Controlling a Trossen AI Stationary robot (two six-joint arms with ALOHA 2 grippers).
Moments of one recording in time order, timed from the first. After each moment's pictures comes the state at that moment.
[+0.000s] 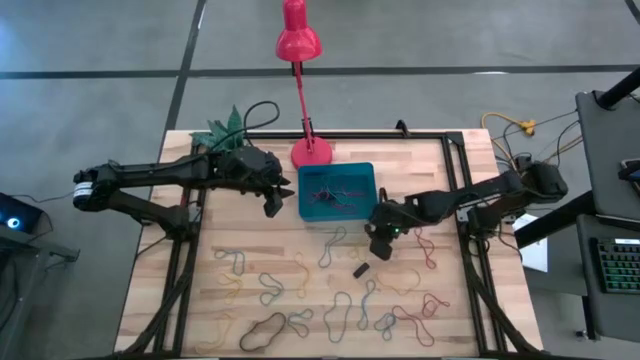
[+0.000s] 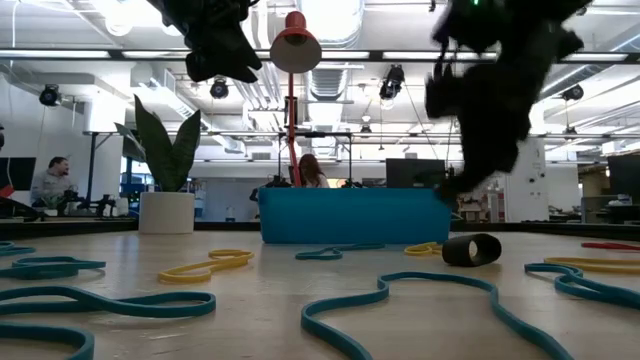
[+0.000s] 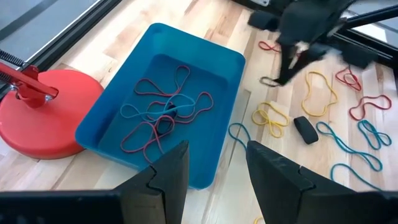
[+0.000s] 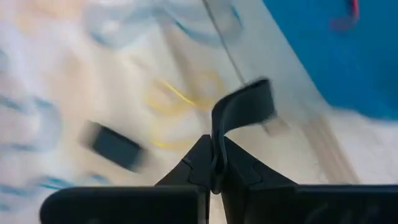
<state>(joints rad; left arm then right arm) 0.16 1.14 1.04 -0.52 -0.02 -0.28 0.08 1.41 0.78 -0.39 -0.03 0.60</state>
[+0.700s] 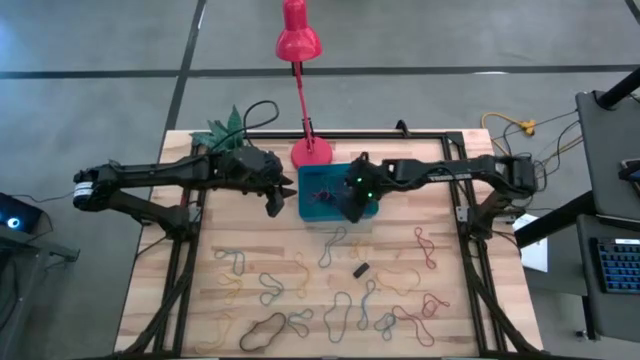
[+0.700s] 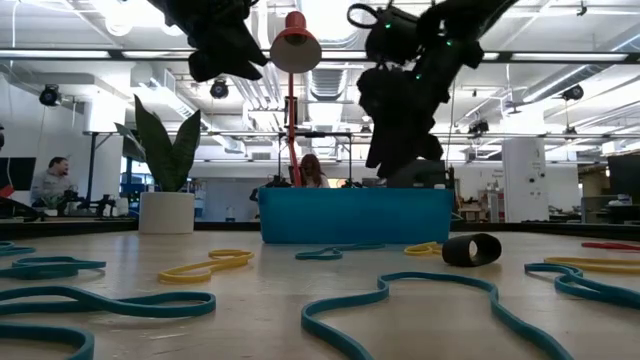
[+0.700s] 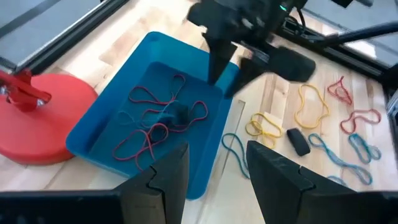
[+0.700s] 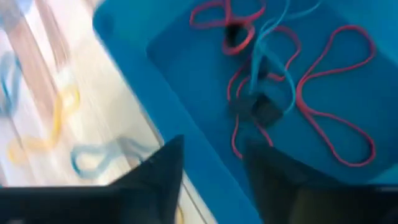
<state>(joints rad) 0.16 1.14 1.03 -0.47 -0.02 -0.33 -0.19 1.65 1.11 -0.49 -0.10 0.47</state>
